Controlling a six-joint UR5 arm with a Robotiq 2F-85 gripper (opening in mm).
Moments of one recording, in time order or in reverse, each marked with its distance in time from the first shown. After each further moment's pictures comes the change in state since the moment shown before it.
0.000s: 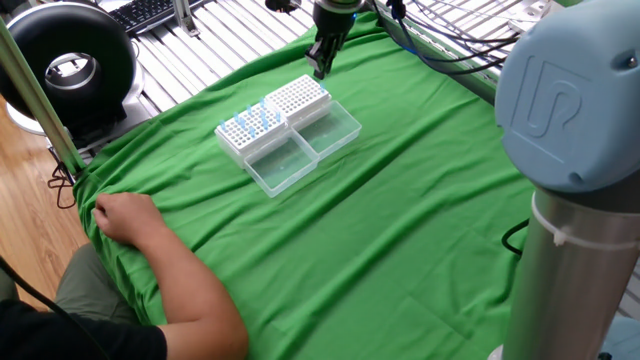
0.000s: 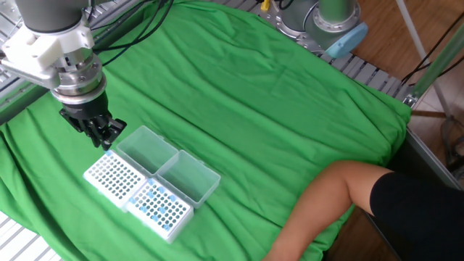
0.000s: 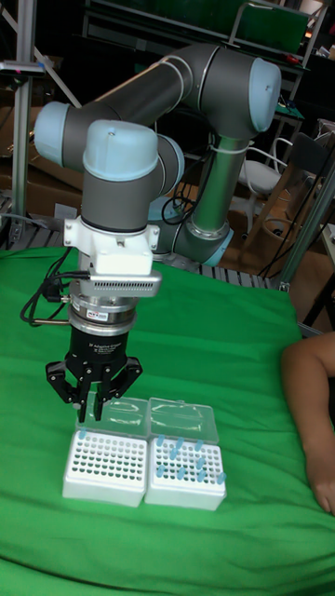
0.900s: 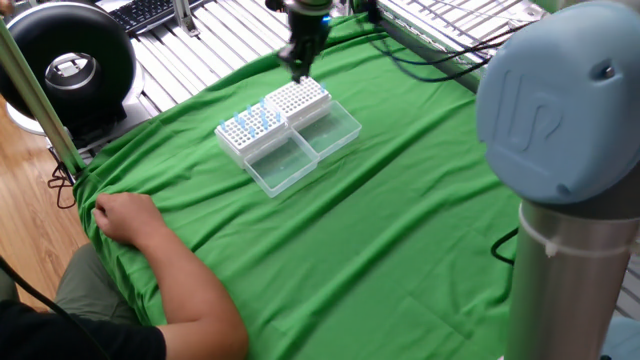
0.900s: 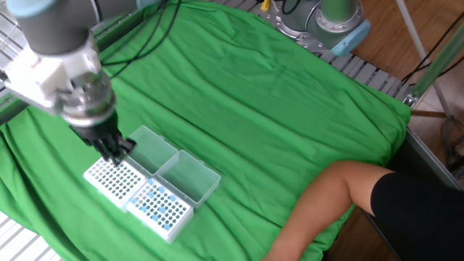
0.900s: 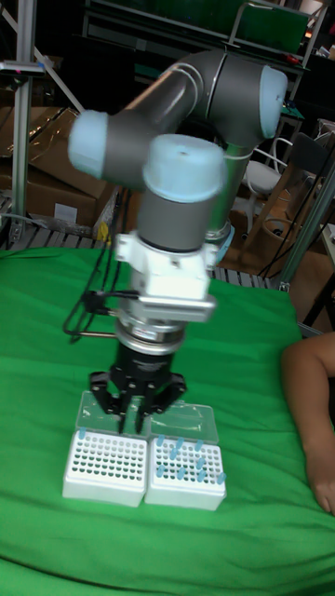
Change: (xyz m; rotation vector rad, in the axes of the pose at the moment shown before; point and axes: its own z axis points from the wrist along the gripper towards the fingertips) arm -0.042 0.066 -0.002 0.011 0.048 0.176
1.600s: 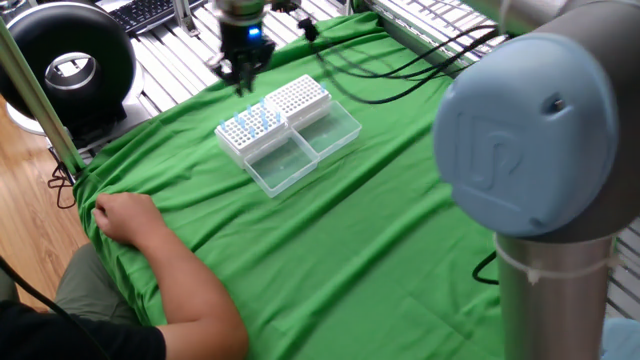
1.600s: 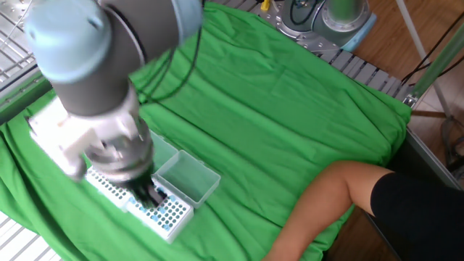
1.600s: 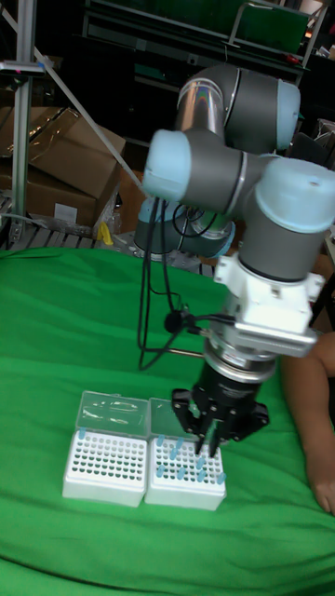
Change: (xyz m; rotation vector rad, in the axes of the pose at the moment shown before) arm -0.042 0.107 0.000 -0.011 0.007 0.218
